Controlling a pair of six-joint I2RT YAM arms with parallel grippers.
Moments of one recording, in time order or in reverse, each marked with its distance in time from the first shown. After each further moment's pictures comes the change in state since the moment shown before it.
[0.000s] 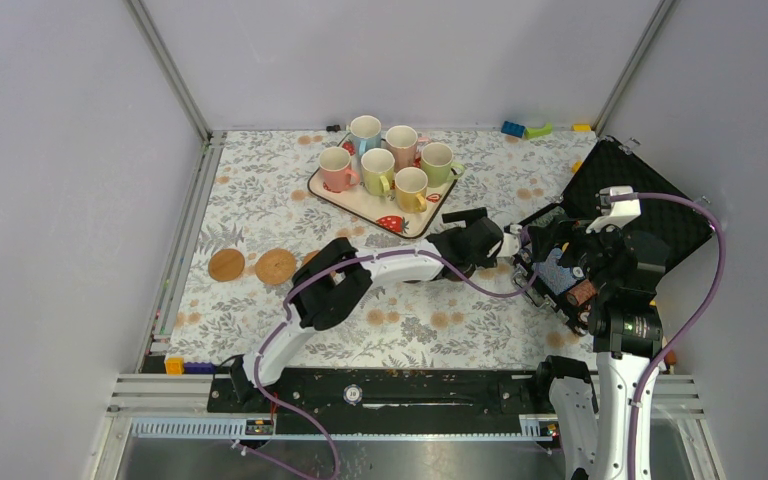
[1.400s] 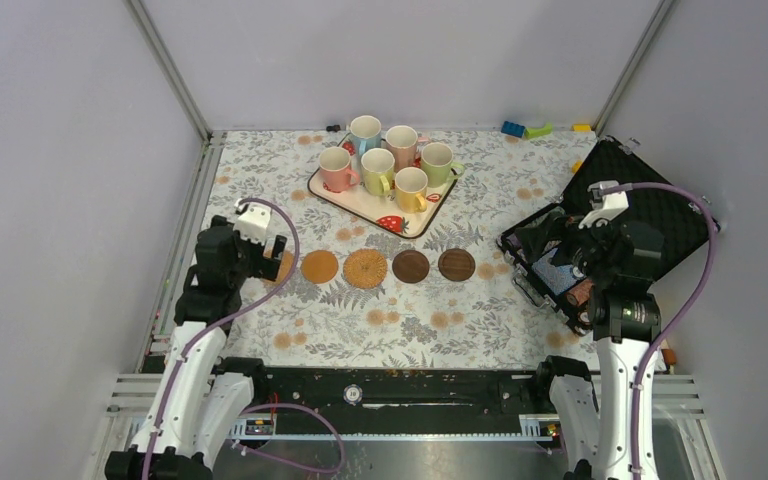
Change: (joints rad) left arm 0.995 -1.596 -1.148 -0.194 0.483 -0.270; right arm 0.000 0.068 0.000 -0.001 -0.147 0.058
